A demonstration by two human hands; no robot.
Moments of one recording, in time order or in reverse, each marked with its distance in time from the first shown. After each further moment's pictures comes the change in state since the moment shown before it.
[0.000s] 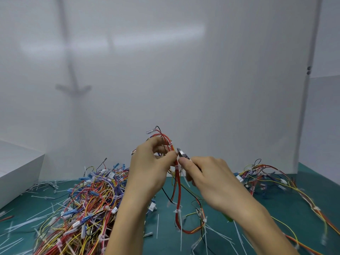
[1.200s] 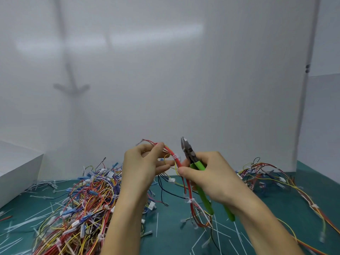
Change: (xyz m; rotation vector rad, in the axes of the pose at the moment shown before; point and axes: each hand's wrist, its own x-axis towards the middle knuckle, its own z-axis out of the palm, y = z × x) left_hand 0.002 -0.007 -0.001 -0.381 0.109 -0.282; right_hand 0.005 0.009 -0.002 0.329 -0.029 0.094
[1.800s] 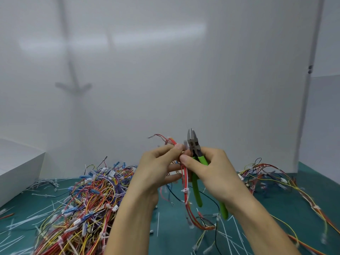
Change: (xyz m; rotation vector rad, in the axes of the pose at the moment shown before) left_hand -0.012 0.006 0.010 0.027 -0.281 -0.145; right_hand -0.001 -0.004 0.007 0.207 0.063 -0.099
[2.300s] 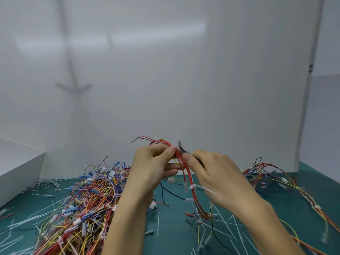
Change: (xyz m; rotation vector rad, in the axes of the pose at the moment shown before) left_hand 0.001 0.000 -0.007 0.074 0.070 0.126; right_hand 0.000 0.006 -0.009 -0.708 -0.011 -0.152
